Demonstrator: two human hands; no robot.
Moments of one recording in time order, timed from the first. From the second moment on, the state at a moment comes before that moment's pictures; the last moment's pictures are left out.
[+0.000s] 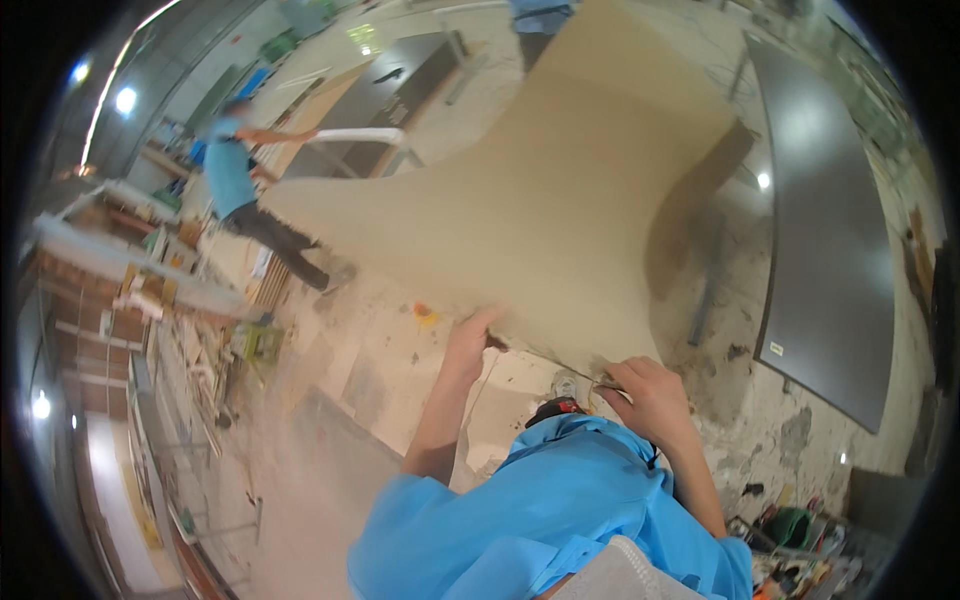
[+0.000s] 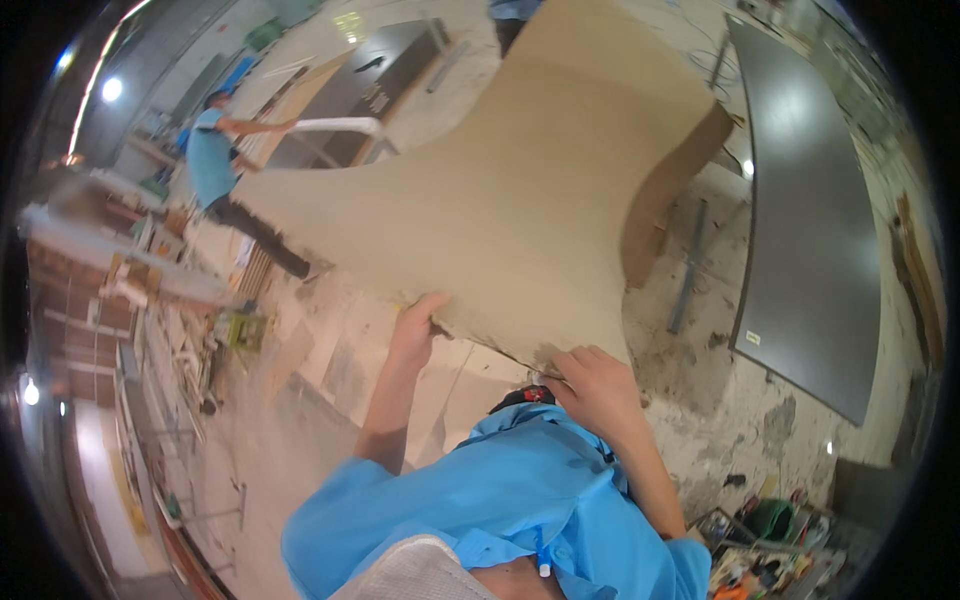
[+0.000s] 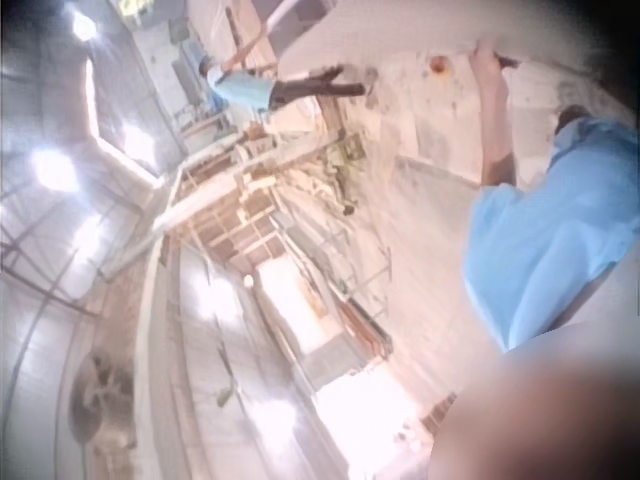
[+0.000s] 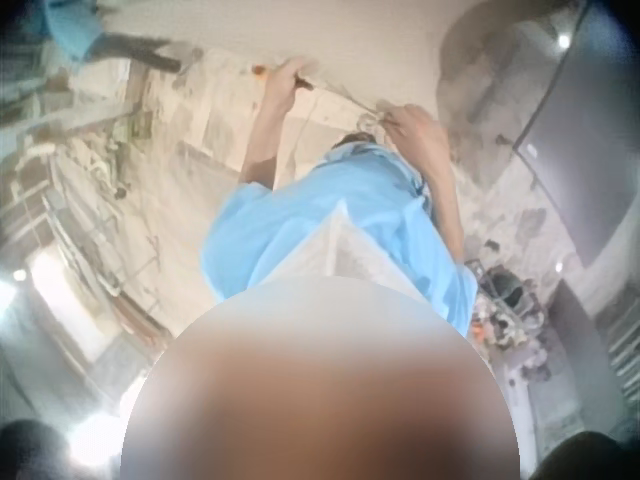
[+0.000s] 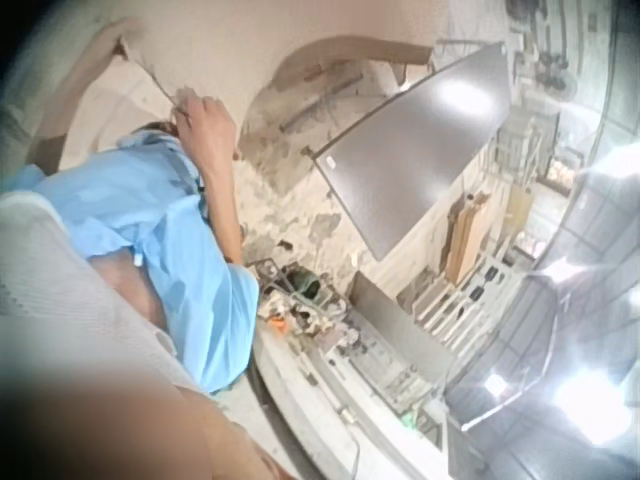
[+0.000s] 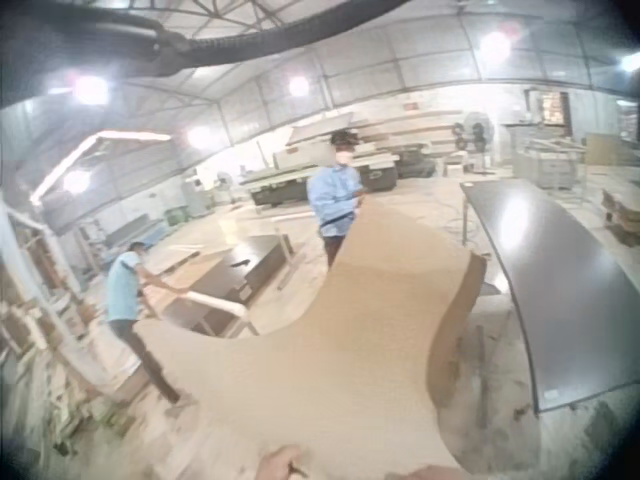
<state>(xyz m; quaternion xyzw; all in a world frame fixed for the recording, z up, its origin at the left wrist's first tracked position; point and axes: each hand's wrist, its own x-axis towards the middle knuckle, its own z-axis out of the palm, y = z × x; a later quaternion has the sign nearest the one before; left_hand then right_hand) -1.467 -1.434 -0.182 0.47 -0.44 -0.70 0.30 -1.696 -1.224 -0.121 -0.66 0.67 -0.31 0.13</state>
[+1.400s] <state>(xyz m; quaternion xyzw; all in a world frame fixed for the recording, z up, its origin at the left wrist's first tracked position) -1.571 -1.262 -0.370 0.54 -0.30 -0.77 0.16 -1.785 -0.882 -0.232 -0.21 0.83 -0.51 0.10</state>
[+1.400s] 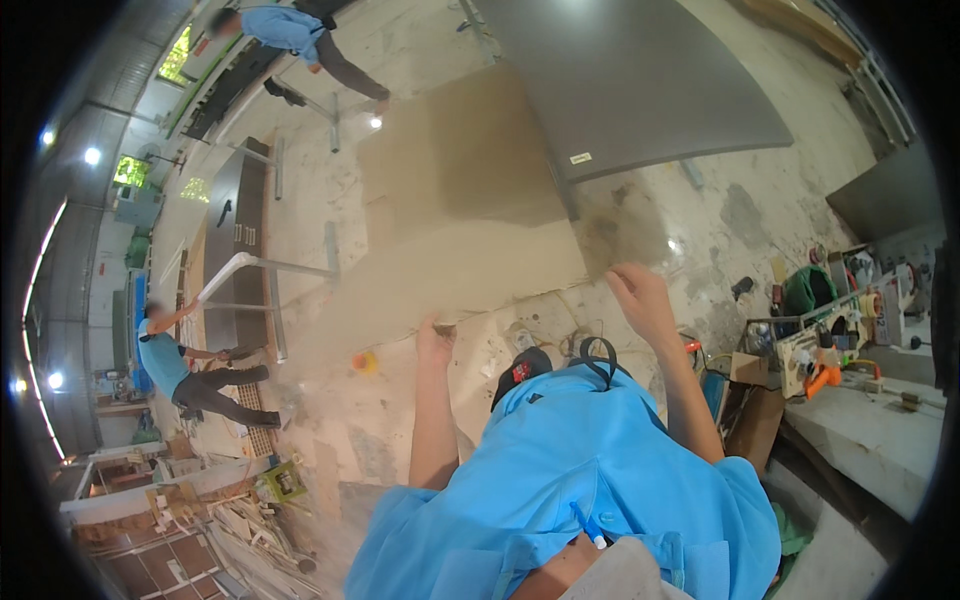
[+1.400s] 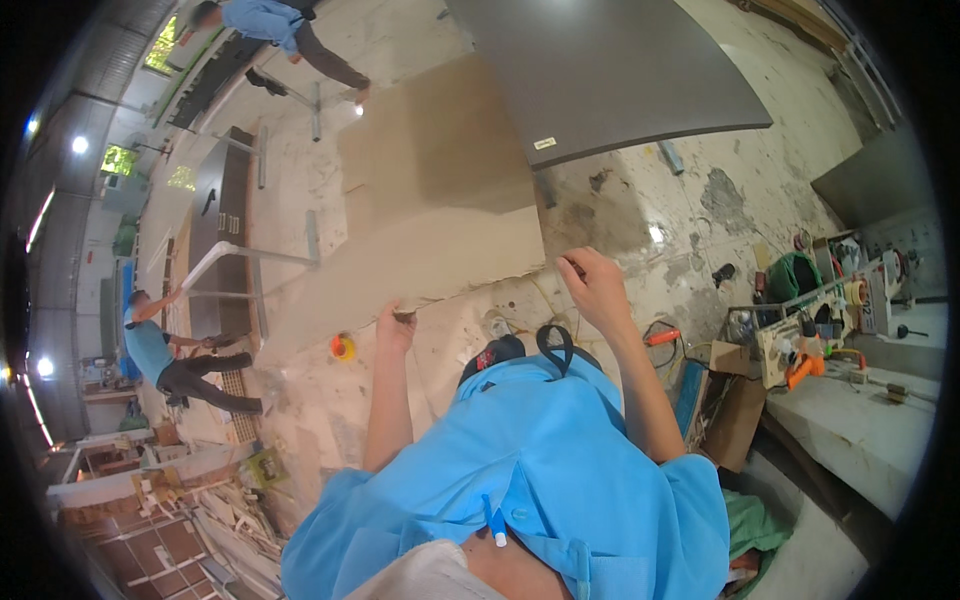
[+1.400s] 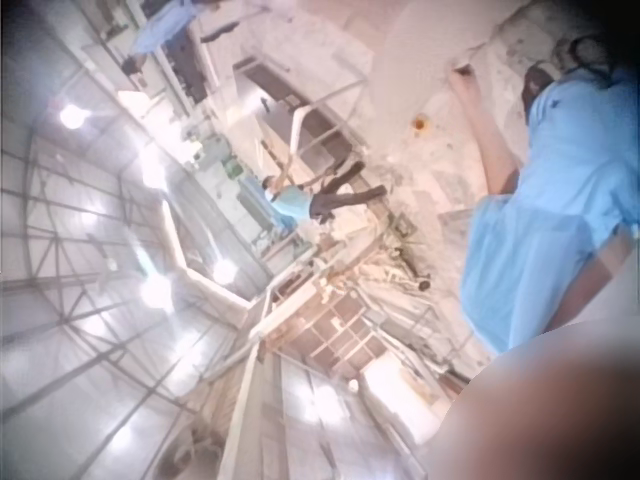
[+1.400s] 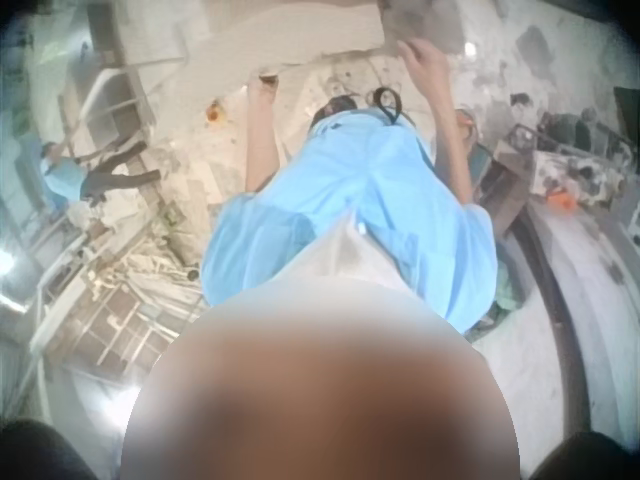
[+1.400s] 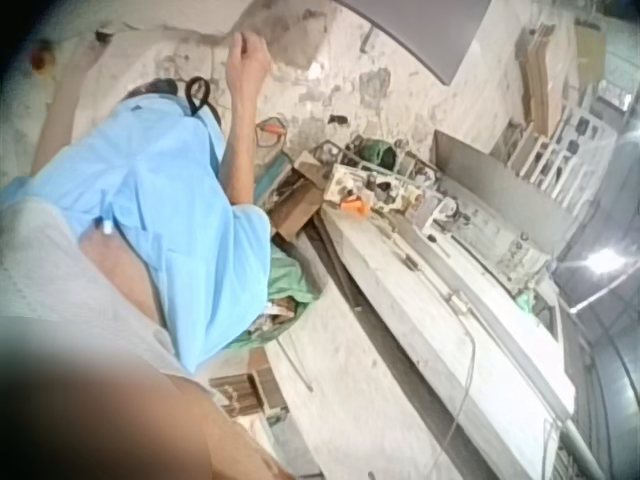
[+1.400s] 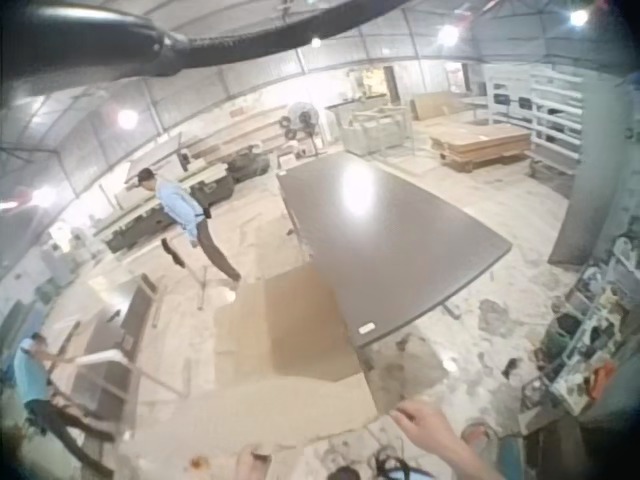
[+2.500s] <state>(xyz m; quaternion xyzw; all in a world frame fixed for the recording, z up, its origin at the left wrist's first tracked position) -1.617 -1.333 -0.453 0.60 -0.20 -0.77 0.04 -2.131 -1.072 -0.422 0.00 0.99 -0.12 -0.12</state>
